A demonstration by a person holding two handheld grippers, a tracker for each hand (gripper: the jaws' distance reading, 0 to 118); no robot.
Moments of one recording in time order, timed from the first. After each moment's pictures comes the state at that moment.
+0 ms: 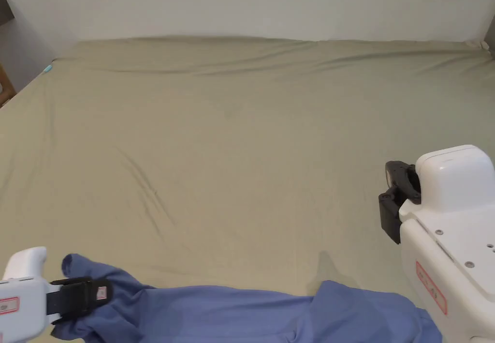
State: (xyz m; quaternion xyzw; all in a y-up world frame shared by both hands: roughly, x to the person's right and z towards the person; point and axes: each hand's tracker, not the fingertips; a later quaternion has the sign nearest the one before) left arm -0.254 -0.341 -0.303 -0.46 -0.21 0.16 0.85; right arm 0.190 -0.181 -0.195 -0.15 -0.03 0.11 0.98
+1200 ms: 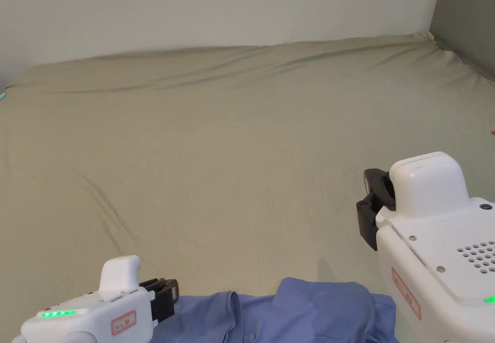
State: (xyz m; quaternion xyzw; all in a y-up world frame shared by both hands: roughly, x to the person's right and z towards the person) left arm -0.085 -0.357 -0.288 -0.39 -0.19 0.05 0.90; right arm 0.249 -0.191 -0.167 -0.16 -0.06 0.08 0.98
